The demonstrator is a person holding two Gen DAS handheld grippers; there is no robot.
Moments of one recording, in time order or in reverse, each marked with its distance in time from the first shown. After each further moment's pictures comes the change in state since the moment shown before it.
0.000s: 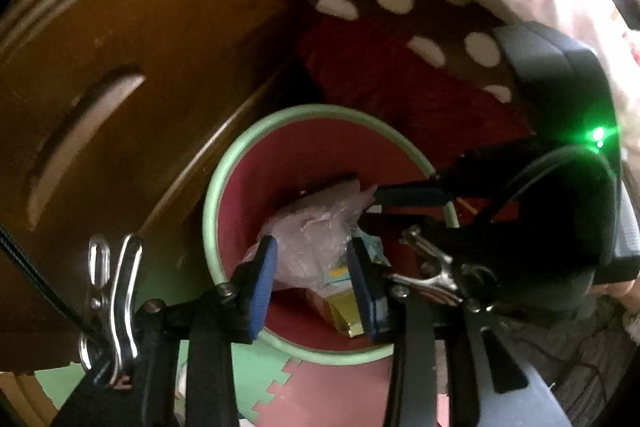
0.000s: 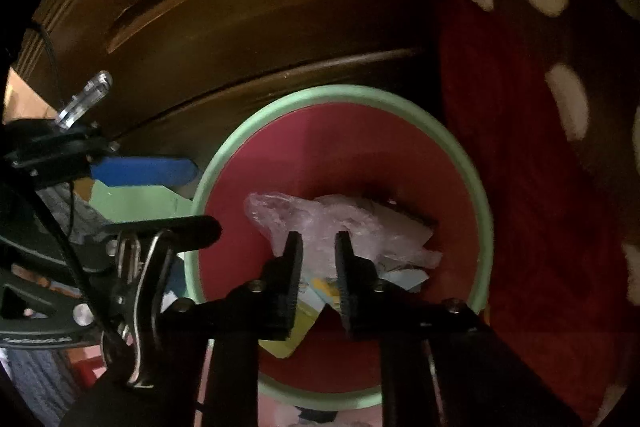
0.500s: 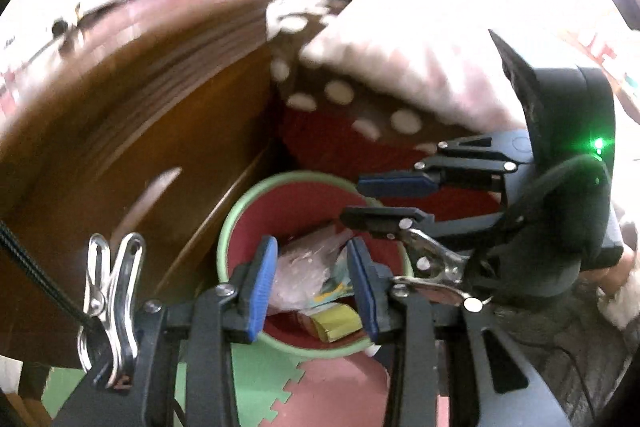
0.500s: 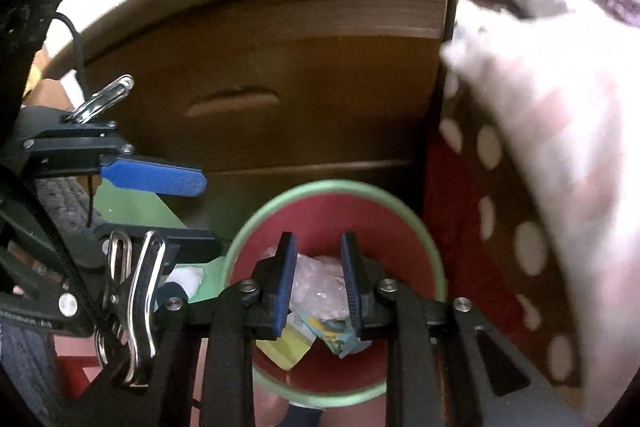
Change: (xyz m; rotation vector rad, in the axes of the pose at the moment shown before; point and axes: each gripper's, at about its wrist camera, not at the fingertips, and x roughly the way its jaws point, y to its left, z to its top) left arm -0.112 -0.022 -0.005 0.066 -0.200 -0.038; right arm -0.103 0.022 0.005 -0.142 -0.249 -0.059
